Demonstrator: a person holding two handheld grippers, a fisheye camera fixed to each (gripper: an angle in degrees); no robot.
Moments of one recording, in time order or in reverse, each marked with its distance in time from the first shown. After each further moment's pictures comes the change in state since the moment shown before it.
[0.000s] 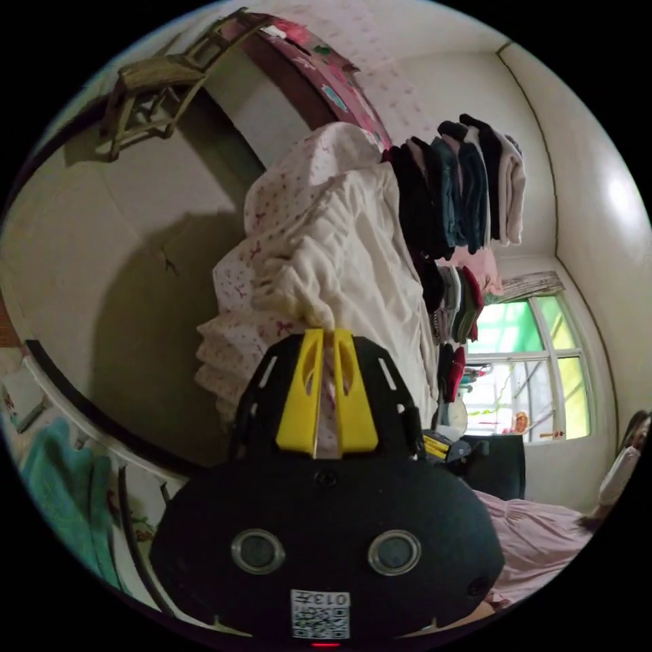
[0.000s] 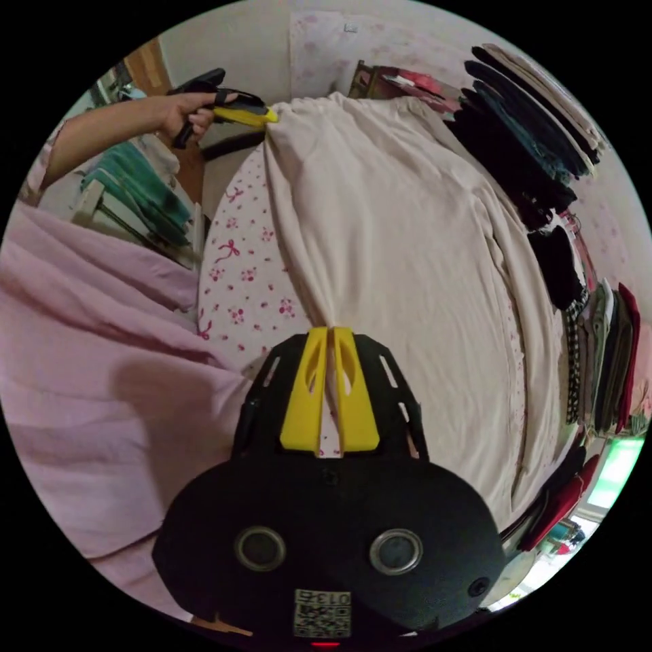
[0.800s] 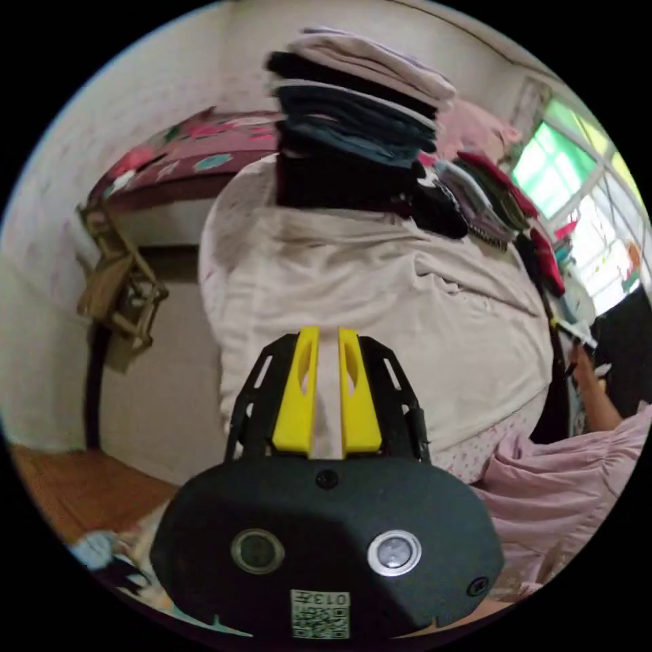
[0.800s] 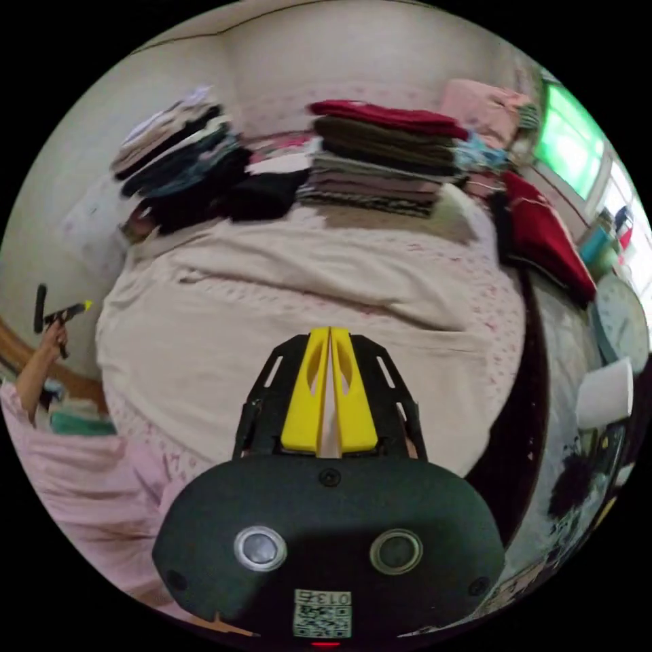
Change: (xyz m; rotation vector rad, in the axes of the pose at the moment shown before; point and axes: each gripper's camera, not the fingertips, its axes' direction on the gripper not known) left arm 0.311 -0.032 0.127 -0.058 -0.537 0.652; right arm 0.260 0.427 0.008 0.285 0.116 0.952
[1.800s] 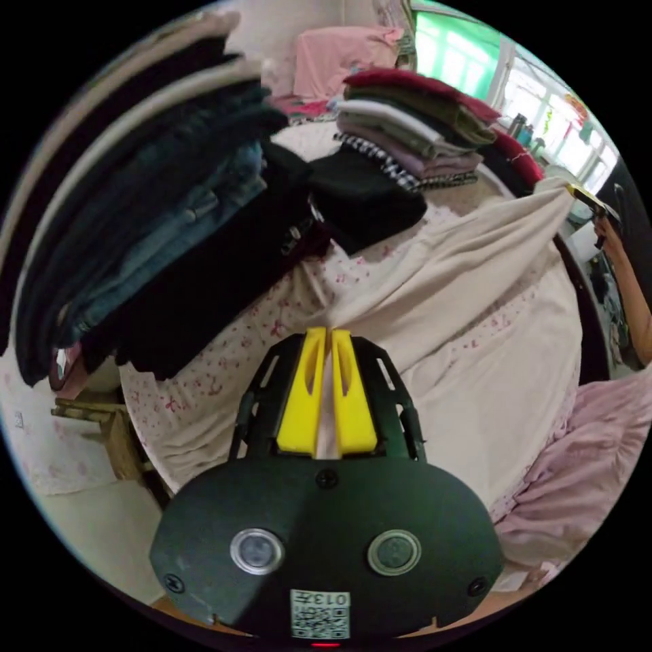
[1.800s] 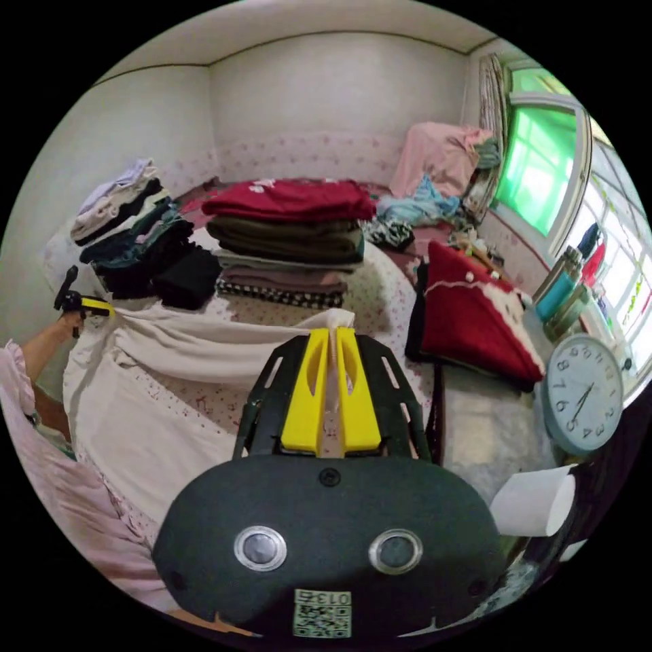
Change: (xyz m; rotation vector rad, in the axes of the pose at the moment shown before) left arm 0.327 -0.308 0.151 -0.131 -0.040 0.526; right arm 0.362 0.010 0.024 0.207 0.140 0.018
